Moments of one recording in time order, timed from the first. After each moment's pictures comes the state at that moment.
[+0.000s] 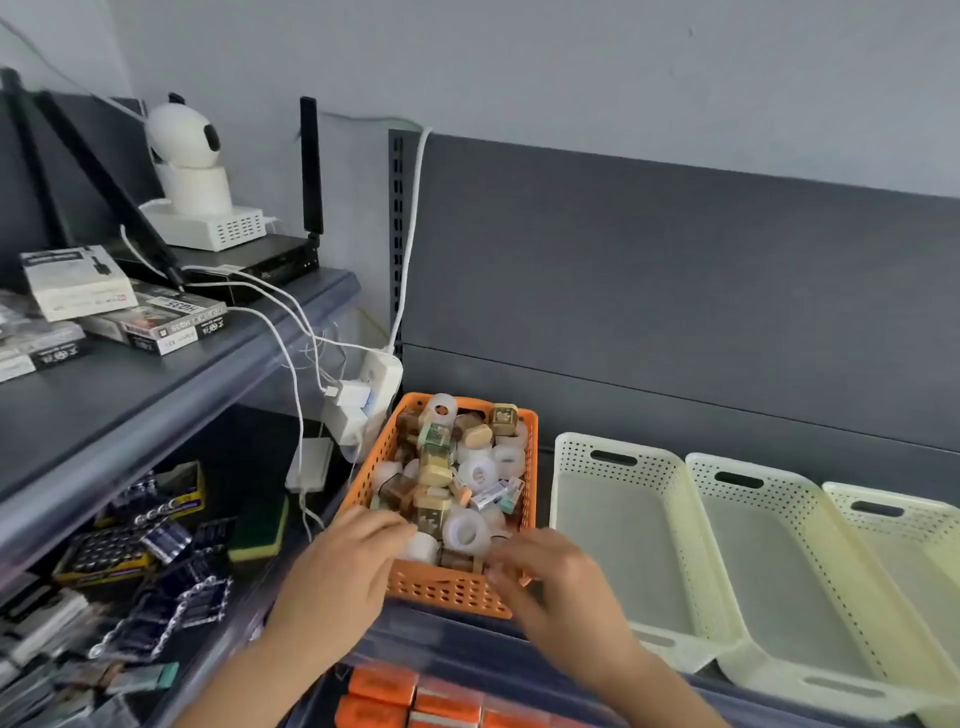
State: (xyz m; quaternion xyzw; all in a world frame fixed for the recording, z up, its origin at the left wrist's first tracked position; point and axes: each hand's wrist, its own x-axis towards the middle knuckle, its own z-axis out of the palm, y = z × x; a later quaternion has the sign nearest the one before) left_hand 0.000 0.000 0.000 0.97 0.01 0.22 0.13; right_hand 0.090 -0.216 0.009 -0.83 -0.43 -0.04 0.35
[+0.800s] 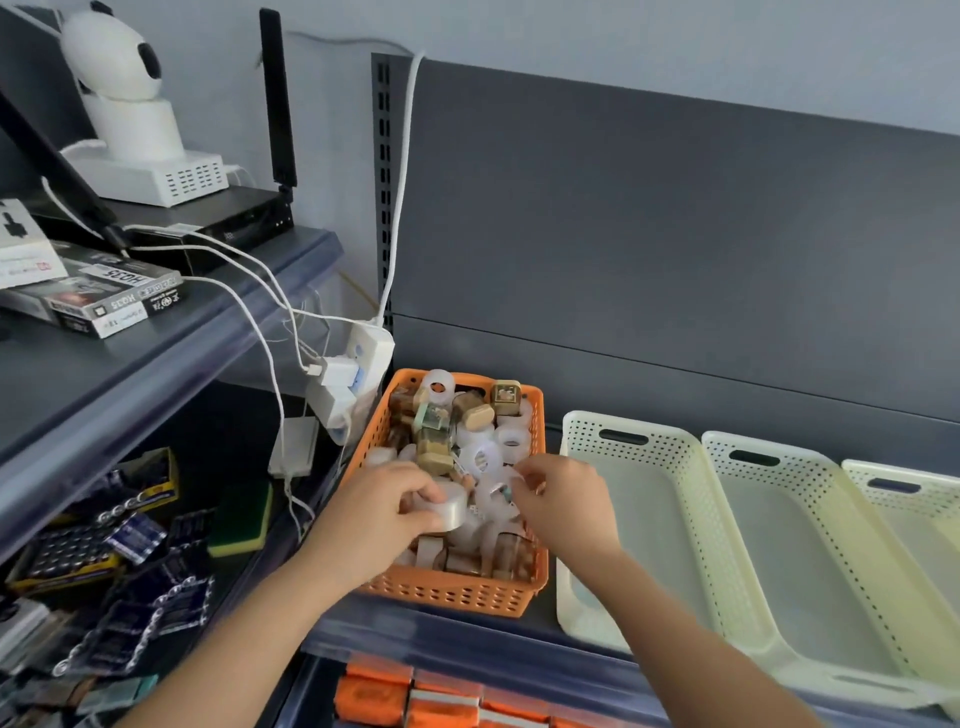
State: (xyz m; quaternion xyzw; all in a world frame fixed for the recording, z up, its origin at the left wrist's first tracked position) left_hand 0.064 0.019 0.012 0.94 0.04 0.12 0.33; right_hand 0.170 -0.166 0.003 -0.93 -0.23 -0.06 0.27
